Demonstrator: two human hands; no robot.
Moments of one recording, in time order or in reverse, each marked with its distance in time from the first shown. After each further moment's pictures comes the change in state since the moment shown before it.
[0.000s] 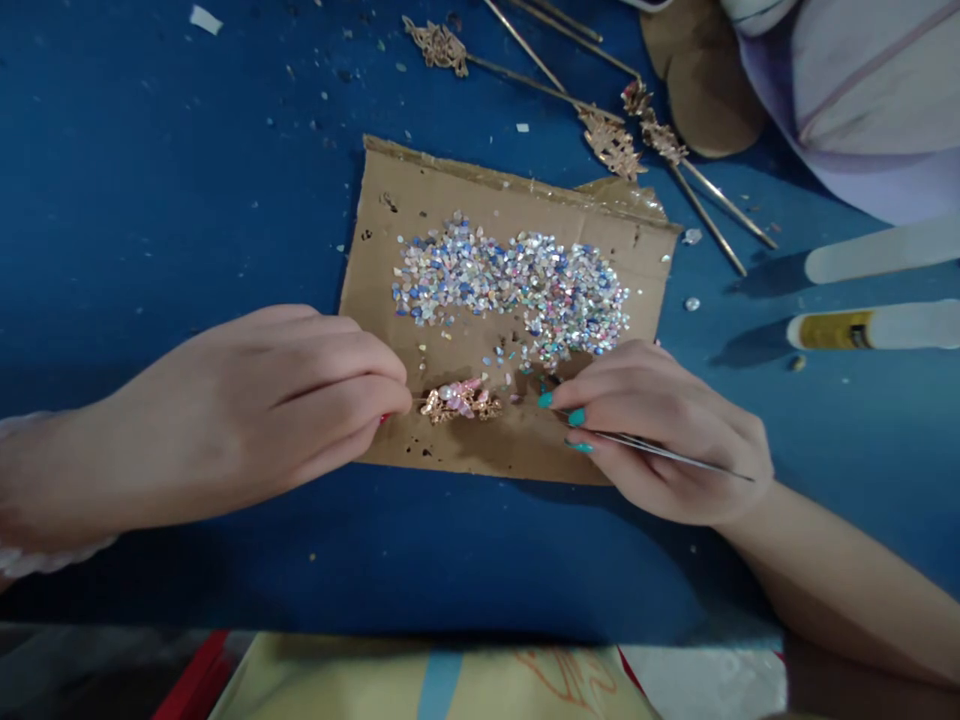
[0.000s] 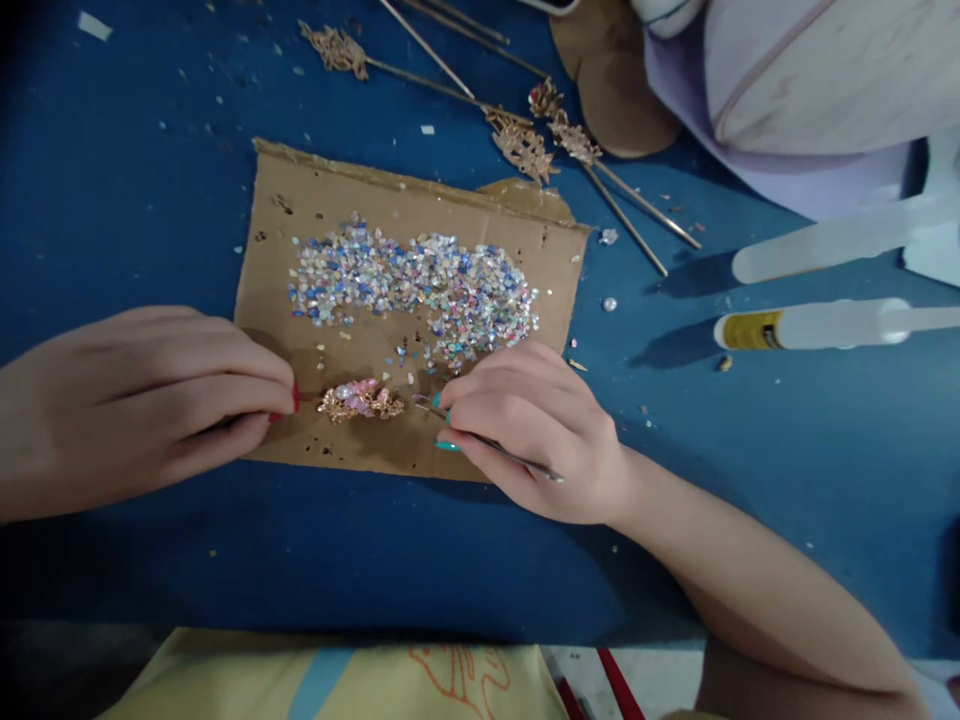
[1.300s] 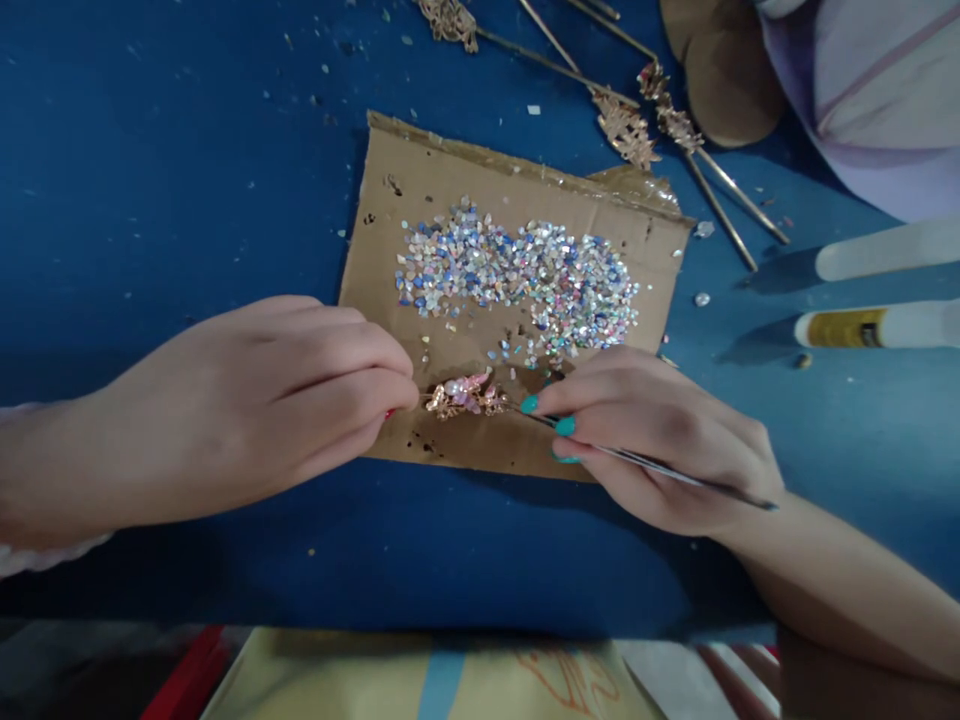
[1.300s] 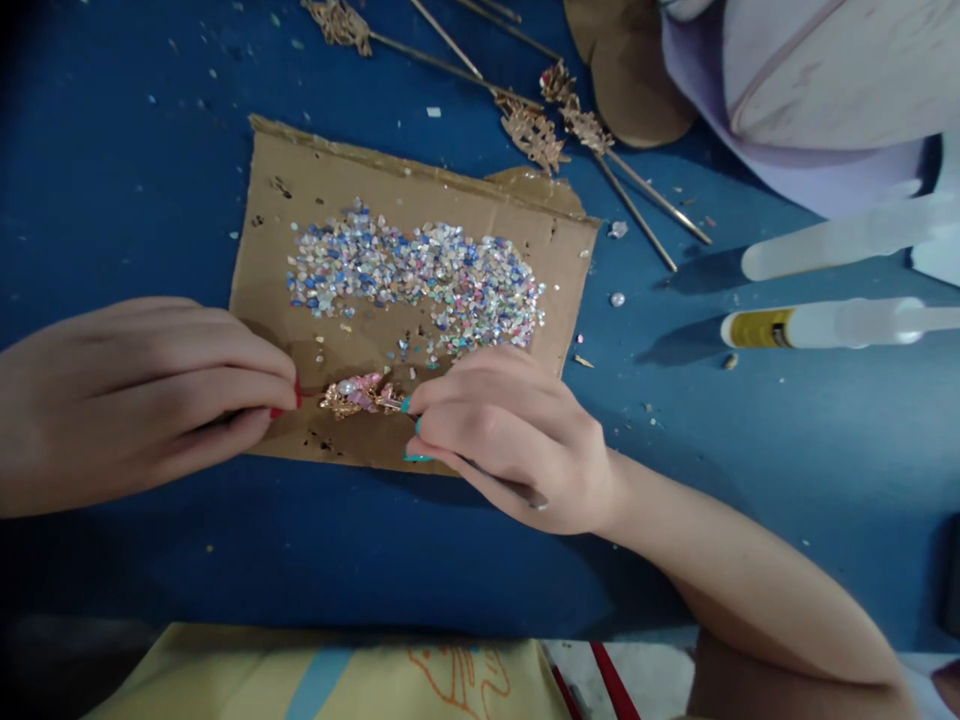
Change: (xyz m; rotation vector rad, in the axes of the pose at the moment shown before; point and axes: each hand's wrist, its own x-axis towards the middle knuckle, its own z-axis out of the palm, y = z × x) left_hand 0.000 0.002 0.002 -0.005 -0.003 -0.003; right_hand 0.011 -0.014 -0.002 0.003 -0.087 0.053
